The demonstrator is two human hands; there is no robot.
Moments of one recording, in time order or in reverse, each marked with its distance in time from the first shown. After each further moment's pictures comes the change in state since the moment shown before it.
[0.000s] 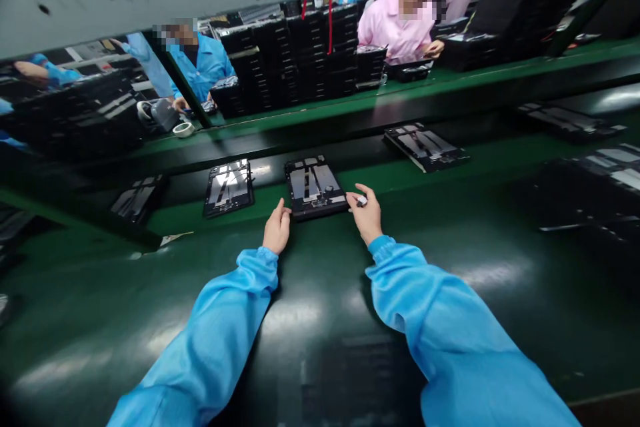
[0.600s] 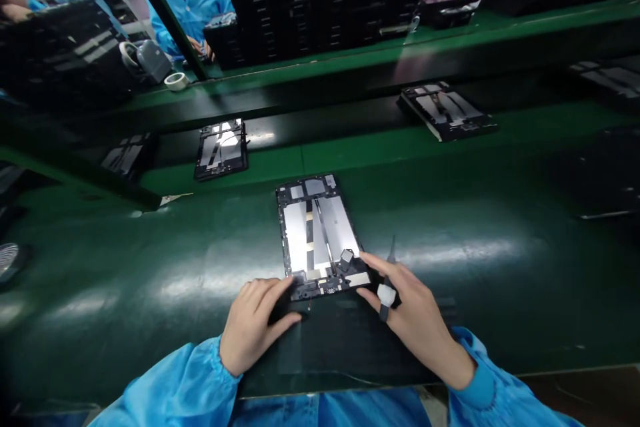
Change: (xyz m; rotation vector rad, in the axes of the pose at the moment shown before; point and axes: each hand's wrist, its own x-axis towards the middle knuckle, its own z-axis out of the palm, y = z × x) left_hand -0.209 0.049 -0.080 0.063 -0.075 0.343; right_hand -0.192 -0.059 -0.106 -0.360 -0.449 -0.214
